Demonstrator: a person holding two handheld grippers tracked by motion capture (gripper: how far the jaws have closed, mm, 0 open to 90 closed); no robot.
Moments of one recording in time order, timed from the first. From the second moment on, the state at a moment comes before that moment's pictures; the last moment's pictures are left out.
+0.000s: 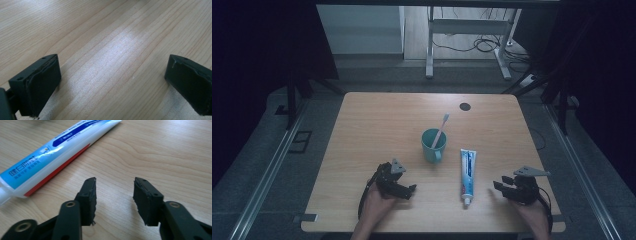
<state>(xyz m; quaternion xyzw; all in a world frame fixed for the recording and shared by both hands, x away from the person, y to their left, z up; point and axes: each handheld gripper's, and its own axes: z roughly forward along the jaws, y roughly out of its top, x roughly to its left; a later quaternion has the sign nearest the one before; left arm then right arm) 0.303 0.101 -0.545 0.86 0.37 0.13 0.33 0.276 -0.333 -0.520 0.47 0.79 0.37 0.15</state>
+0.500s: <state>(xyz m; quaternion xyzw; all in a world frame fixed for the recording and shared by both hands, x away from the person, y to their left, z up) 0.302 0.100 -0.545 0.86 0.37 0.13 0.33 0.285 -0.306 -0.513 0.43 0.82 0.36 0.13</state>
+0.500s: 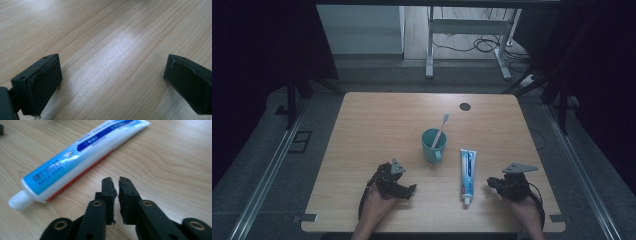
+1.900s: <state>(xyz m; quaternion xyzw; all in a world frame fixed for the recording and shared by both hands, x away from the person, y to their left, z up) 0.302 0.101 -0.544 0.86 0.37 0.13 0.33 0.303 -0.220 -0.509 0.36 0.86 0.36 0.07</state>
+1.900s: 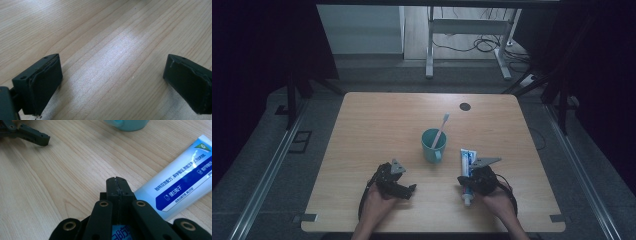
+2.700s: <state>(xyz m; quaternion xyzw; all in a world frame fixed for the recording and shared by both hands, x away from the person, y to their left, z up) 0.302 0.101 -0.544 0.86 0.37 0.13 0.33 0.300 -0.253 -0.507 0.37 0.86 0.33 0.08</state>
